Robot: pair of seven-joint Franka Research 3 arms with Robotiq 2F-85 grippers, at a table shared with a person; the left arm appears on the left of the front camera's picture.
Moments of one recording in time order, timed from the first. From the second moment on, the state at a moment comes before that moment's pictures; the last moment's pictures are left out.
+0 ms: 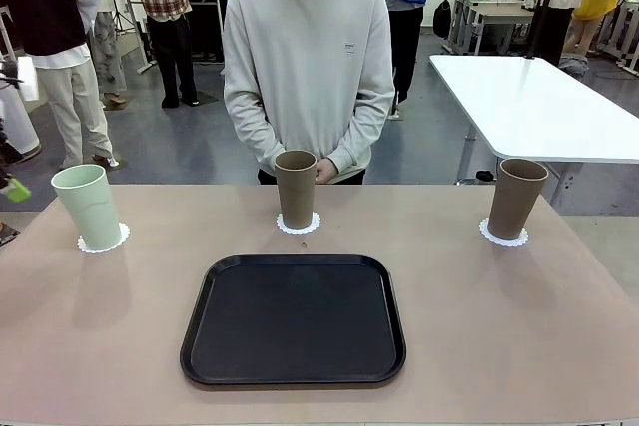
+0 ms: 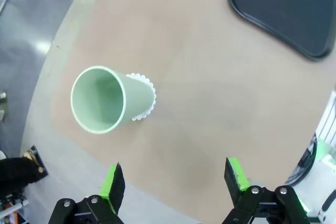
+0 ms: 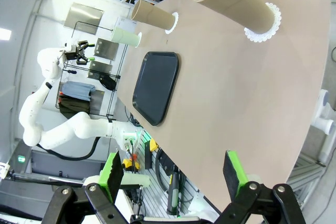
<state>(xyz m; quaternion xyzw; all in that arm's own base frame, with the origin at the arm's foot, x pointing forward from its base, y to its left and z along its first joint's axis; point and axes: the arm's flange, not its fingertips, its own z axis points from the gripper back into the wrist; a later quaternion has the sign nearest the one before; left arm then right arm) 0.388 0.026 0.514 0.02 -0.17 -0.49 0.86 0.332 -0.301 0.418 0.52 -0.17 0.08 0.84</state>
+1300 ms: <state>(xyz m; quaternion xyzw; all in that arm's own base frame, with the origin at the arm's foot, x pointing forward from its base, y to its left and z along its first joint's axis) 0.389 0.029 0.508 -0.02 -0.17 -0.47 0.86 0.332 -0.301 0.418 0.52 -0.17 0.08 0.84</state>
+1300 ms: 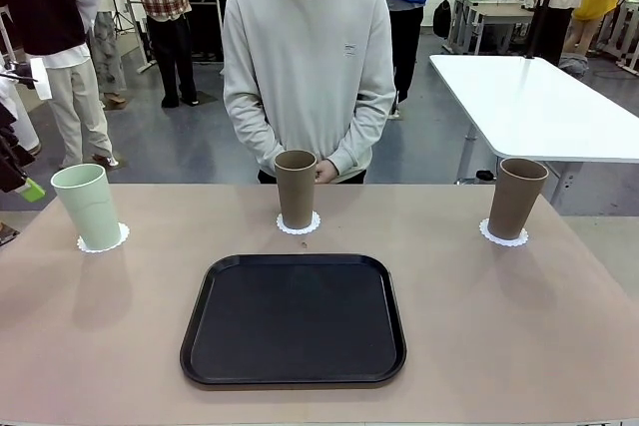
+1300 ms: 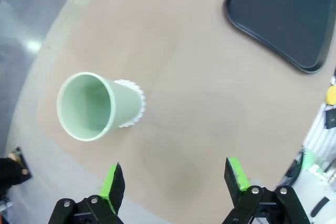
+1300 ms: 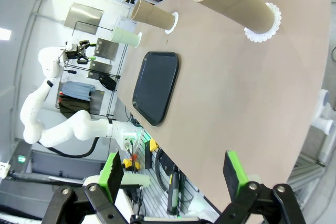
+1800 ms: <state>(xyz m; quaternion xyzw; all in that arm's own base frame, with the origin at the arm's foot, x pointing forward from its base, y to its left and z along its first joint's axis) 0.359 0.107 0.466 -0.36 -0.04 -0.34 0.87 0.332 -0.301 0.418 0.52 -0.17 0.08 0.84</state>
